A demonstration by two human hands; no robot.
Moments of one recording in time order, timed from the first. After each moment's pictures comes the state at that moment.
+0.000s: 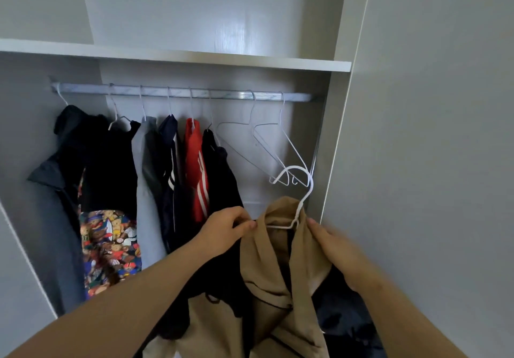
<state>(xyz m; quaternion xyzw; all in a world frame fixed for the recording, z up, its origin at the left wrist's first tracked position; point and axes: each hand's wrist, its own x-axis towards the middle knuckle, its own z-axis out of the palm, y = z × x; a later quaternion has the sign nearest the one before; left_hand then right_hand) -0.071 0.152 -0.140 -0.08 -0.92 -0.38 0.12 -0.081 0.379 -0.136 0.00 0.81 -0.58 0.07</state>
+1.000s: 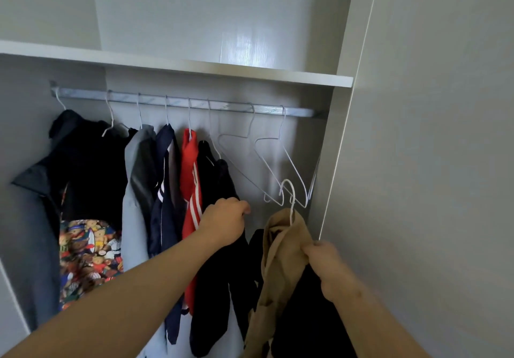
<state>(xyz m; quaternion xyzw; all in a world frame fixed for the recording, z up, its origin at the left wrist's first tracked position) -0.143 0.181 -0.121 -0.02 -0.98 -0.10 0.15 -0.139 0.379 -0.141 0.09 0.78 -0.61 0.09</state>
